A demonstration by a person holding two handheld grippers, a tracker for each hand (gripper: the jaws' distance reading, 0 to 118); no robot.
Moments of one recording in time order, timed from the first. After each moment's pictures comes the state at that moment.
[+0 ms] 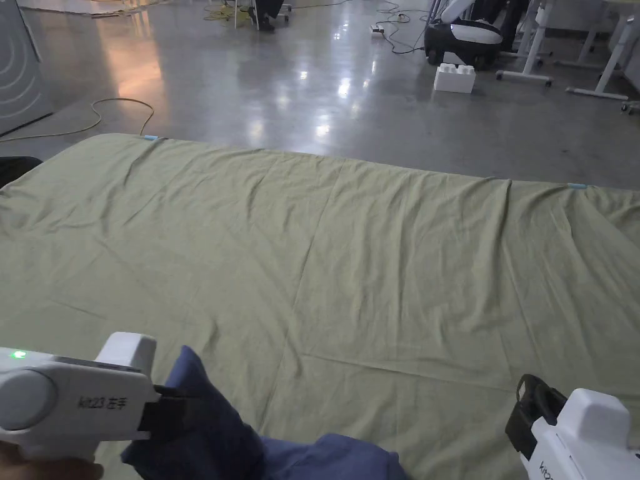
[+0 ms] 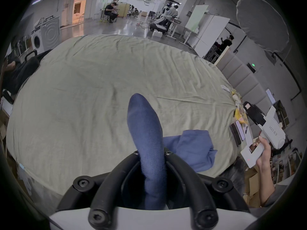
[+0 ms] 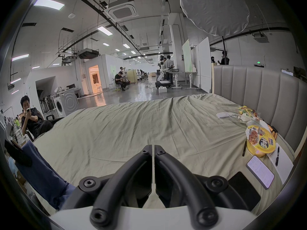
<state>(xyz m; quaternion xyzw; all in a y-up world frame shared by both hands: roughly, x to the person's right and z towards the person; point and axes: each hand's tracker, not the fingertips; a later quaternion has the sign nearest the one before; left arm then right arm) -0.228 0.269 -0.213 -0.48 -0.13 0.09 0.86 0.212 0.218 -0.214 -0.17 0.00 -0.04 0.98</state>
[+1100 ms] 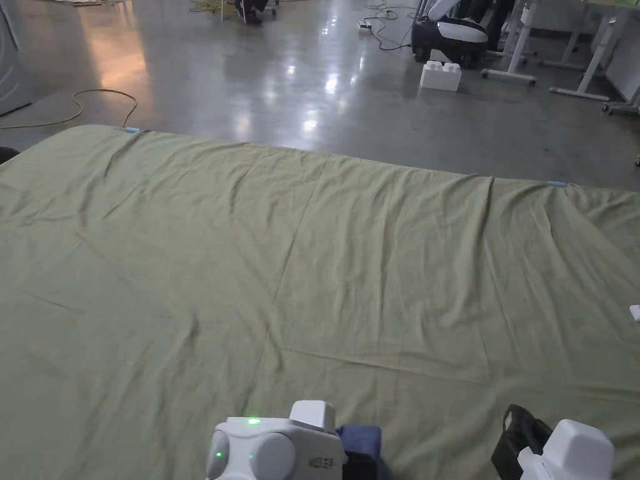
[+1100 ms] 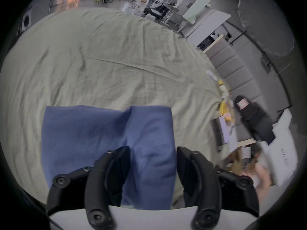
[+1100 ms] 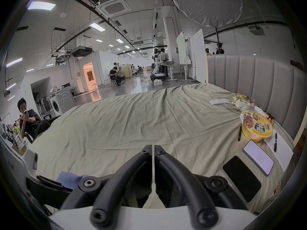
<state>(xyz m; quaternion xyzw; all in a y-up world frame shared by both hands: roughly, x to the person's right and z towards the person) -0.051 0.178 -0.233 -0.53 -0.20 0.20 0.80 0.227 0.194 -0.194 -0.21 -0.02 -0.06 0.98</state>
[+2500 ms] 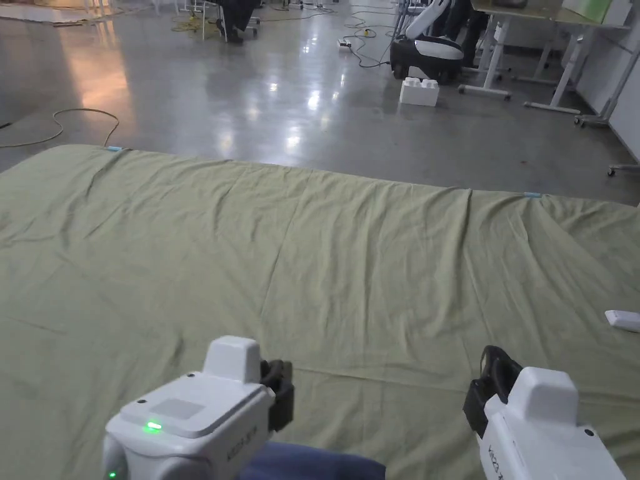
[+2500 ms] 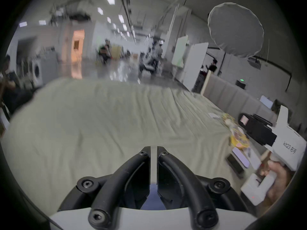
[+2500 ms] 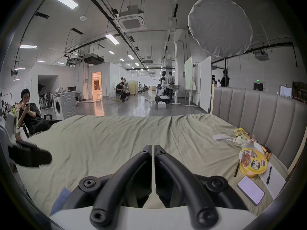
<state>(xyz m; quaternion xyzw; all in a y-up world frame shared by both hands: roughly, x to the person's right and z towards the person) -0.107 0.259 -0.217 -0.24 -0.11 0.05 0.96 0.191 0.252 -0.207 -0.09 -0.01 0.01 1.00</state>
